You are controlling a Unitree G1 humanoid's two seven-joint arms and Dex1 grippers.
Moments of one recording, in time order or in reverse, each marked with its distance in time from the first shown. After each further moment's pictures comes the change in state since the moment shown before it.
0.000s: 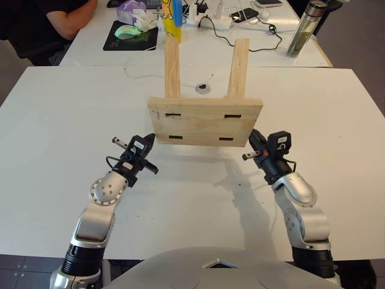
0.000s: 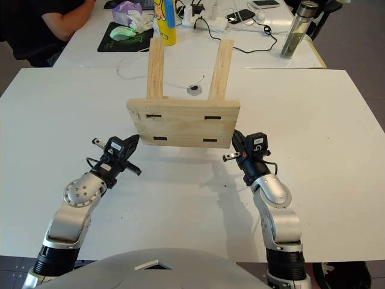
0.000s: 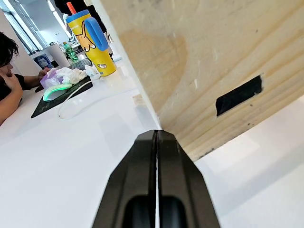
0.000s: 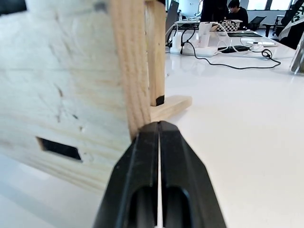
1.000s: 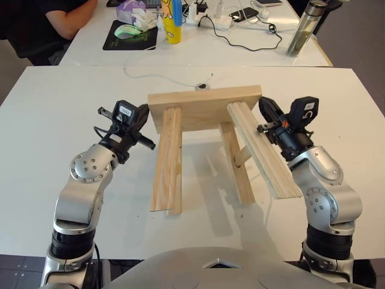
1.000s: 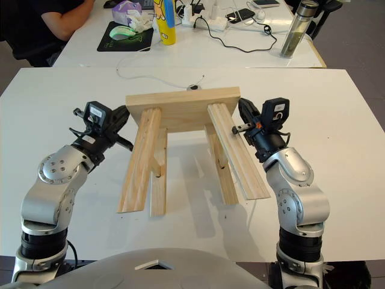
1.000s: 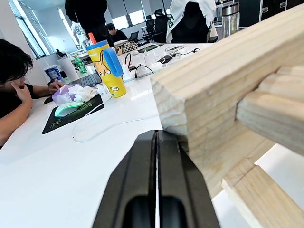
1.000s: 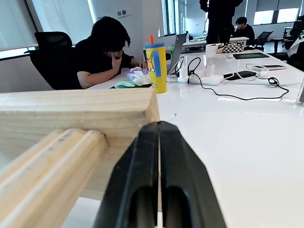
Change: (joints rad) left arm -0.153 0.055 0.069 -0.157 -0.140 0.317 0.018; right arm -0.143 -0.037 -0.091 -0.125 0.185 0.206 -0.041
